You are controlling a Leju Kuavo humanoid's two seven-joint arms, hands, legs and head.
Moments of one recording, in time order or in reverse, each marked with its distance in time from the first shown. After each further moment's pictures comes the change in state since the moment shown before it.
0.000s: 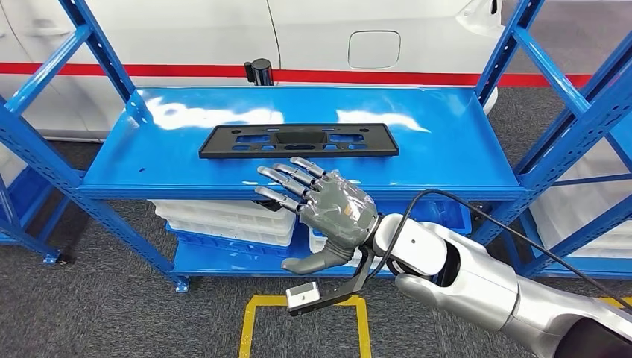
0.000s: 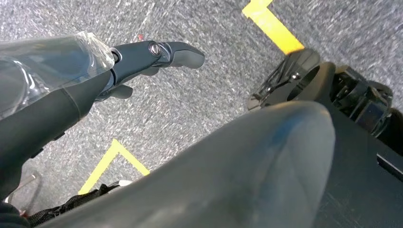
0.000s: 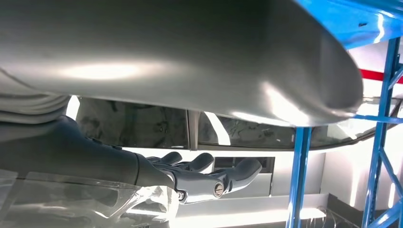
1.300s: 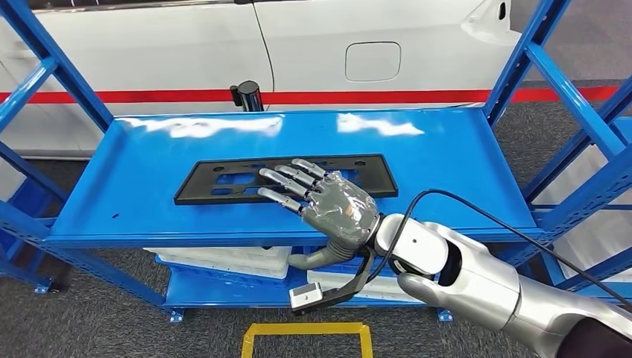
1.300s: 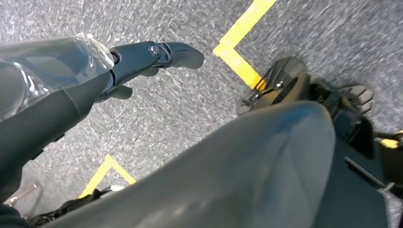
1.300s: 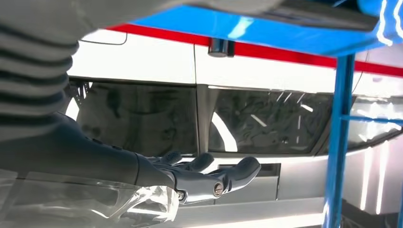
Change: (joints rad) left arm -0.018 0.002 0.000 0.002 0.001 0.001 0.008; right arm 0.001 0.009 0.001 0.008 0.001 0.005 -0.027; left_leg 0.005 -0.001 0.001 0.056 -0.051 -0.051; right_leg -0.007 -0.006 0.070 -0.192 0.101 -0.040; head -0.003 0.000
